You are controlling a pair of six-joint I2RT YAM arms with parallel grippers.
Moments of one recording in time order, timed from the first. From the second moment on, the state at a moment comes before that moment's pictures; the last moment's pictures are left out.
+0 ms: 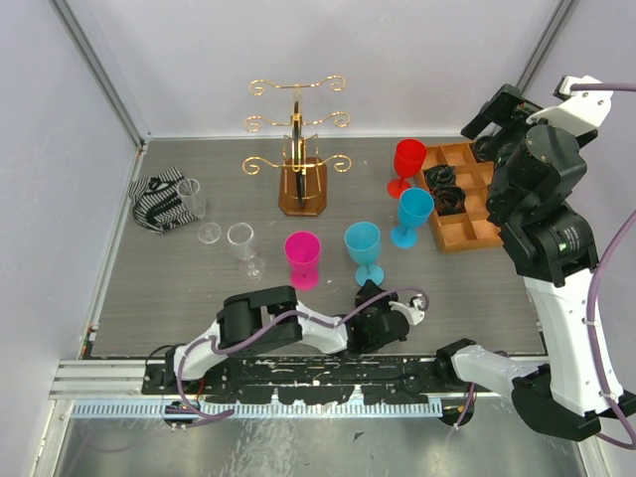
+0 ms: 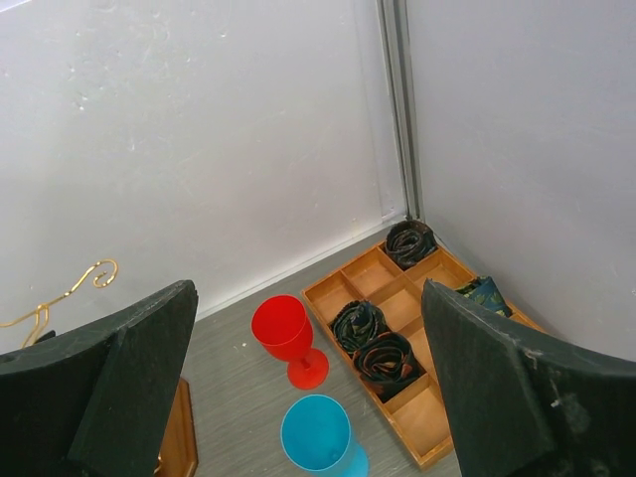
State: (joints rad) left arm -1.43 2.26 1.23 0.44 -0.95 0.51; right arm 0.38 1.09 1.75 -0.59 0.78 0.23
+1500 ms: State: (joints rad) left arm -1.48 1.94 1.22 -0.14 -0.19 0.16; right arm 0.34 1.21 1.76 -0.60 0.77 0.28
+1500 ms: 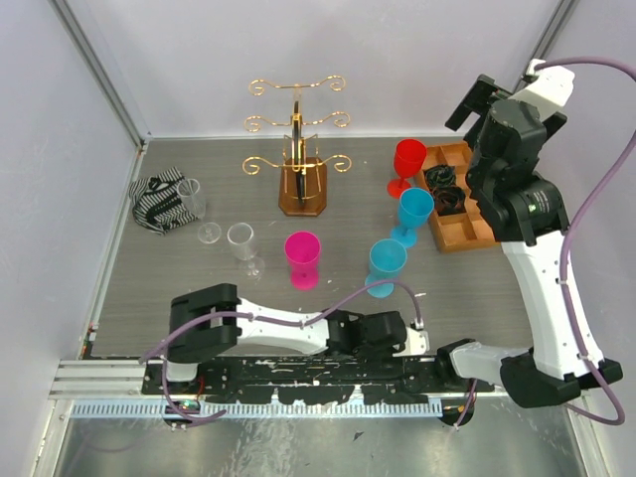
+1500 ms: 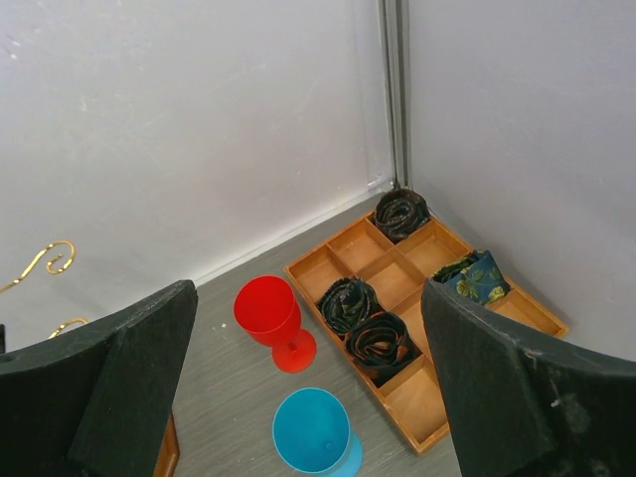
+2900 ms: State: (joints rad) left arm -0.24 1.70 2.13 -1.07 -0.26 -0.29; right arm 0.20 1.55 1.87 -0.65 0.00 0.32
